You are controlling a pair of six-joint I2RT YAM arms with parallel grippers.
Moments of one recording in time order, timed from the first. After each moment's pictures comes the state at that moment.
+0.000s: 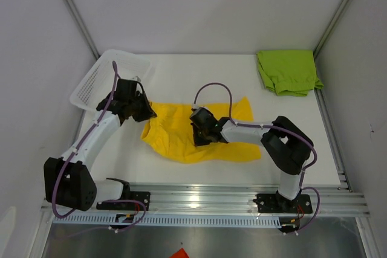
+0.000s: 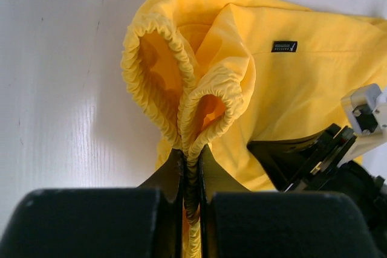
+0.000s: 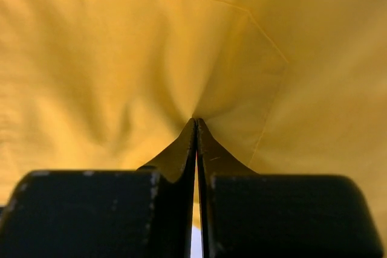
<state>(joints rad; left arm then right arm) -0.20 1.26 0.99 -0.61 0.16 -0.56 0.89 1.82 1.08 -0.25 0.03 0.64</state>
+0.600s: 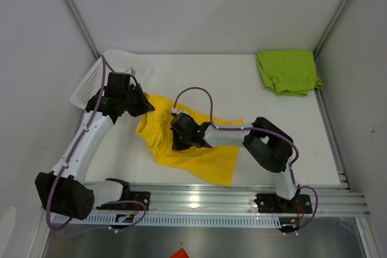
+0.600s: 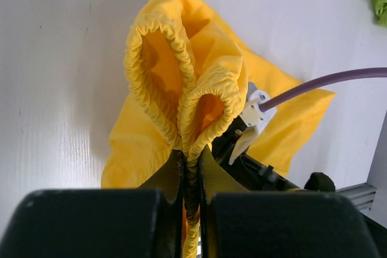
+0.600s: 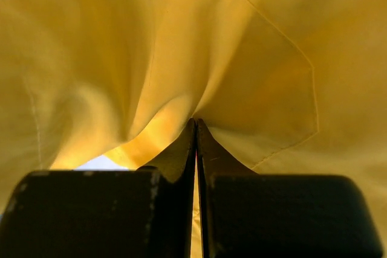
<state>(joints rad) -0.20 1.20 1.13 -0.76 0.17 -0.57 1.05 2.01 1.28 -0.15 -0.01 0.72</state>
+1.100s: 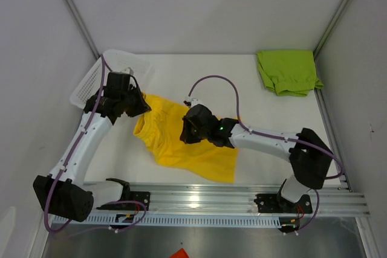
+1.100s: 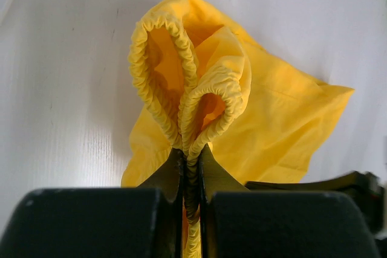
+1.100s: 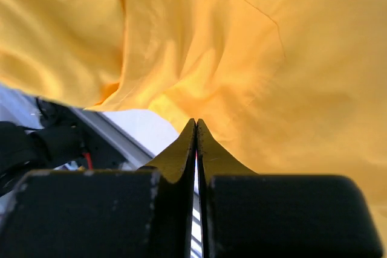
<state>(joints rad) -0.22 1.19 1.17 -0.82 0.09 -0.56 1.03 1.68 1.17 -0.22 0.04 0.73</state>
